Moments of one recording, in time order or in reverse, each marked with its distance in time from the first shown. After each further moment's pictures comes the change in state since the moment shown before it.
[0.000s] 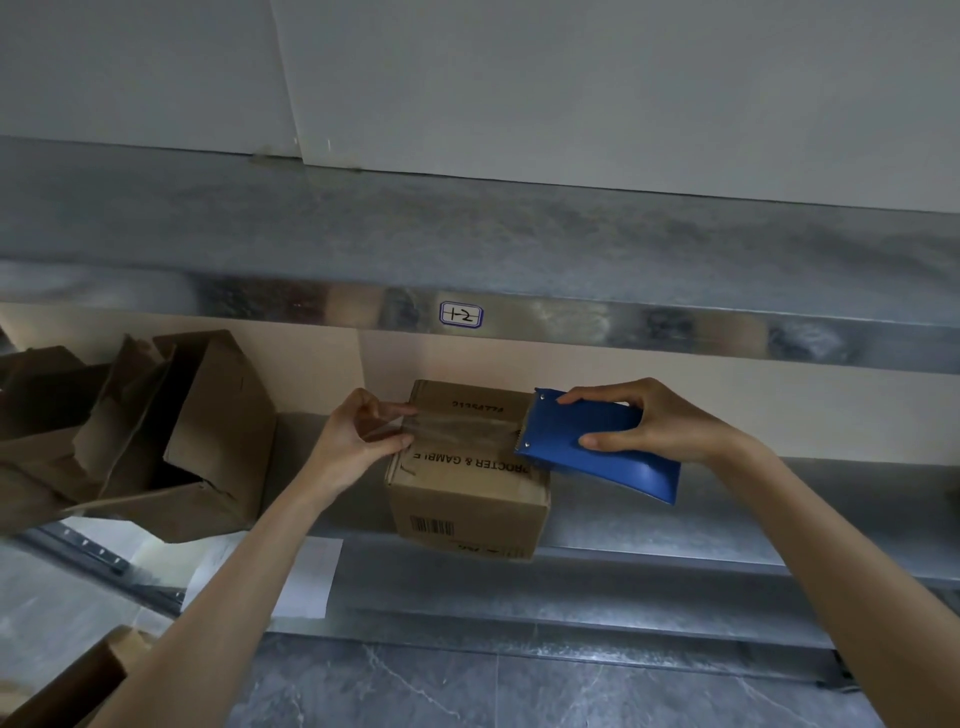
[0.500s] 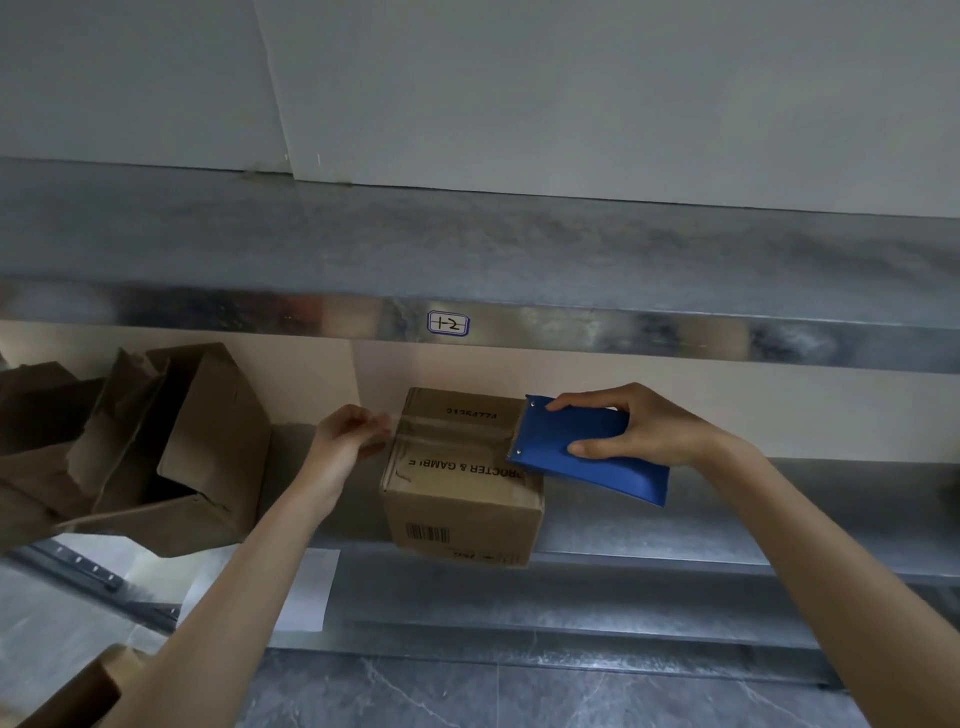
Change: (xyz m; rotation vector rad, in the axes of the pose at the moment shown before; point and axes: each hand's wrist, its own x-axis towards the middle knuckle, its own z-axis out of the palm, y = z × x) left_hand 0.003 0.006 0.007 -0.343 0.147 -0.228; right_hand -0.001 -0.001 -0.001 -0.053 -0.003 0.052
